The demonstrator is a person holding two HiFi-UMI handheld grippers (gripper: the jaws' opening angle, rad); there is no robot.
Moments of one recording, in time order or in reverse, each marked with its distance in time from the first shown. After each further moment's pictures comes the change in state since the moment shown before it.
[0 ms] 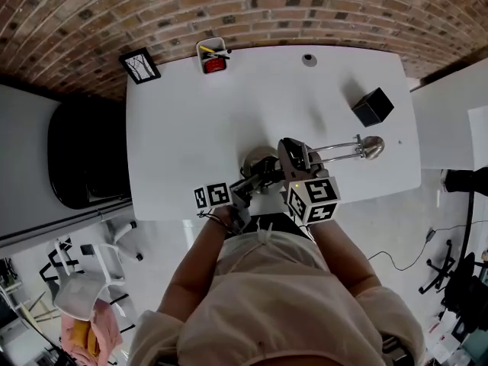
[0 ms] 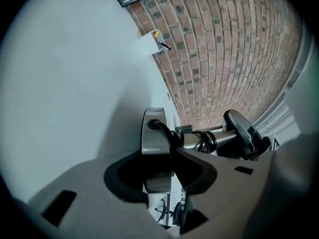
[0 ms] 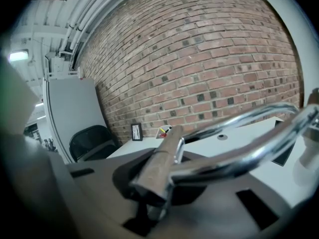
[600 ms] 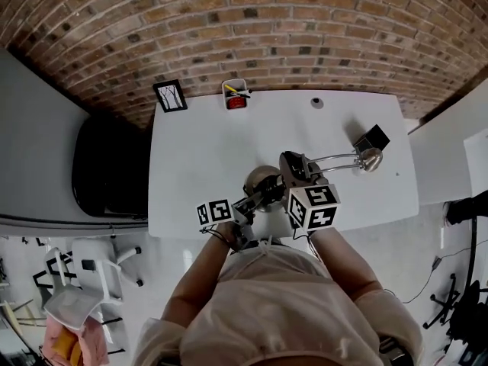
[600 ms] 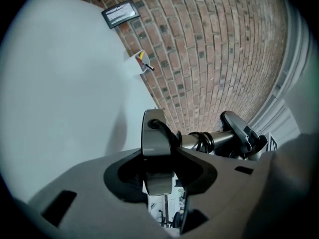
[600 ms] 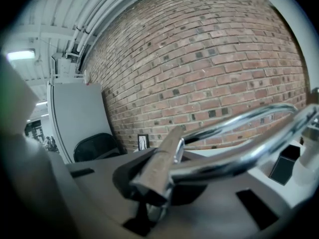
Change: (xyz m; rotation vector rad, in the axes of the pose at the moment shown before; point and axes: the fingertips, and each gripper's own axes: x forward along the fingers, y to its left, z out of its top) left arm -0.041 -0.049 0.040 0.041 -0.114 -0.061; right arm 0.001 0.042 0.067 -0.047 -0.051 0.034
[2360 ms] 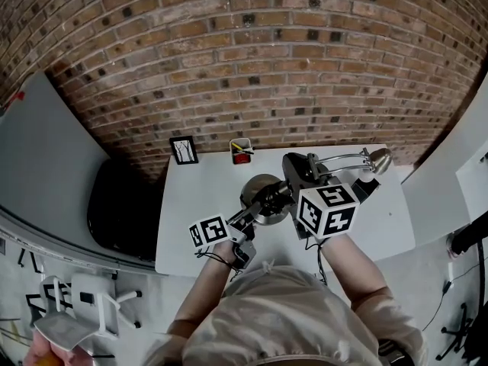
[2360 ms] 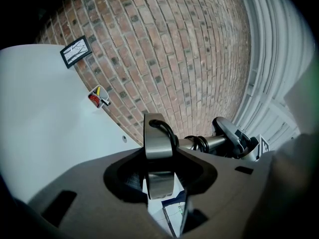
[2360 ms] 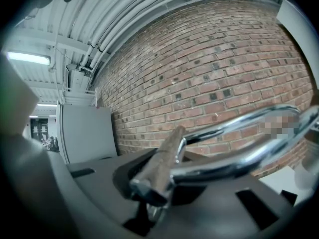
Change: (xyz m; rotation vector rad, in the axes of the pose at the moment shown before) left arm -0.028 -0.159 0.088 0.187 -0.216 -0.158; right arm -0.042 0.029 0.175 -0.074 -0.207 0.075
